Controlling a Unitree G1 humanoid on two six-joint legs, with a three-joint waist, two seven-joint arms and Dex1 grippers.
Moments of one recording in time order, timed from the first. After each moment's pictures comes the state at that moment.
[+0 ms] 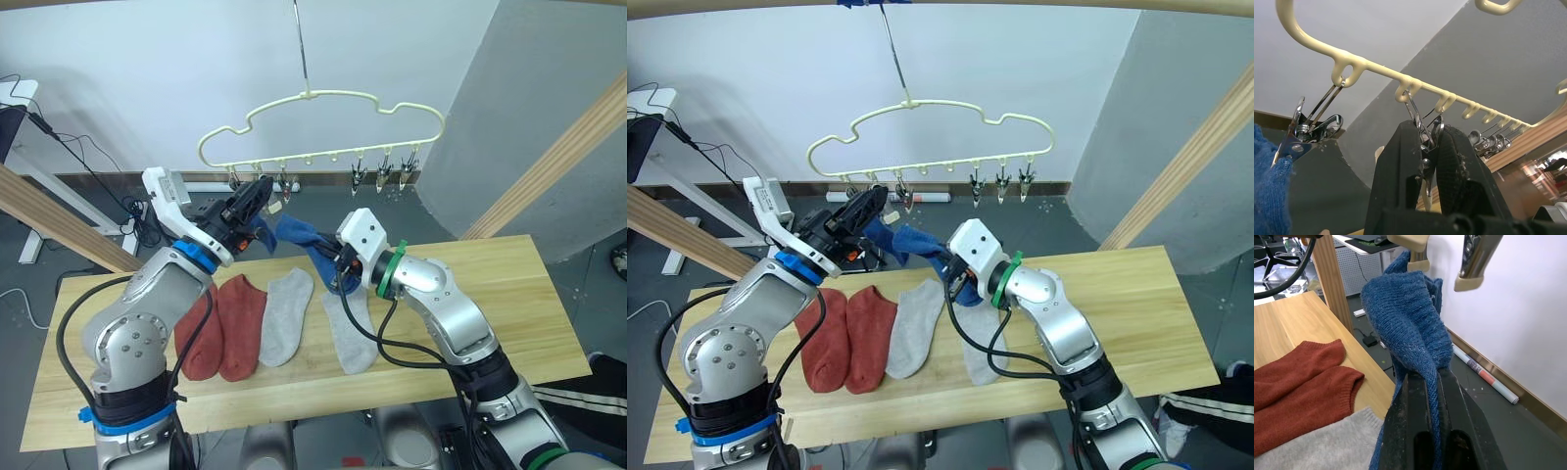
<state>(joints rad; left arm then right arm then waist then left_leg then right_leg) -0.36 0.35 0.32 -0.46 -1.04 0.78 -0.12 -0.49 -0.18 0.34 -0.19 0.06 0.43 0.57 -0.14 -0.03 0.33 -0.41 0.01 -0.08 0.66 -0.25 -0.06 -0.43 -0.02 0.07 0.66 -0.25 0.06</state>
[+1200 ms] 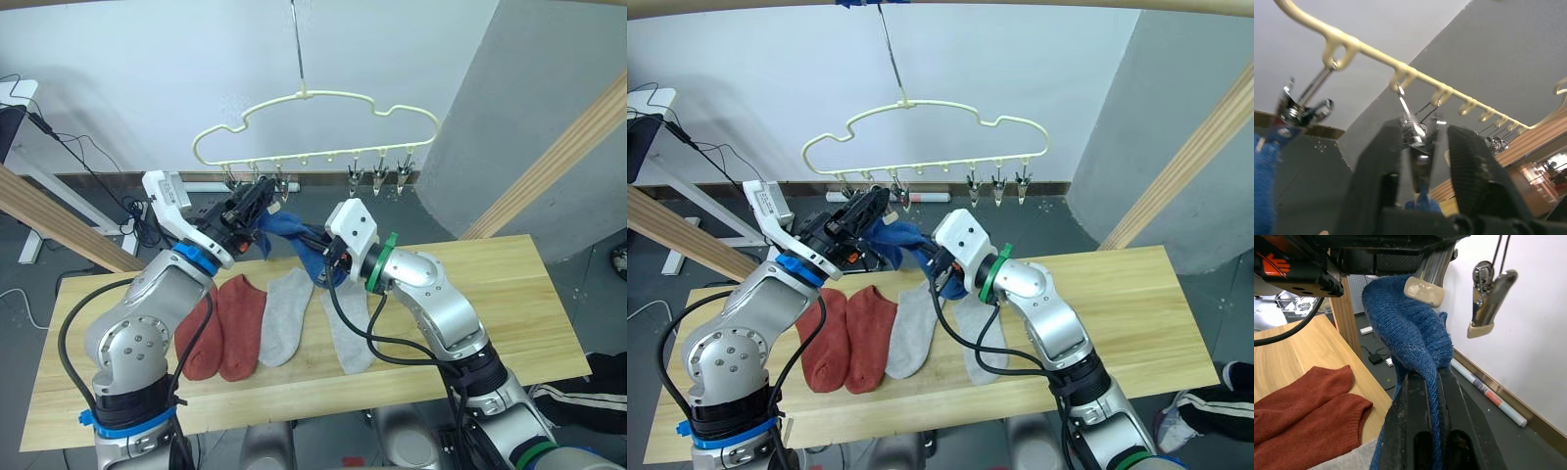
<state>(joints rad) -0.33 0.35 0.31 -0.46 -1.04 0.76 -0.13 -0.54 -0.12 0.35 -0.19 0.07 0.42 0.57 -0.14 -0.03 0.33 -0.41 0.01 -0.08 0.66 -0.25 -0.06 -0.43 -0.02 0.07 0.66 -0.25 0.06</state>
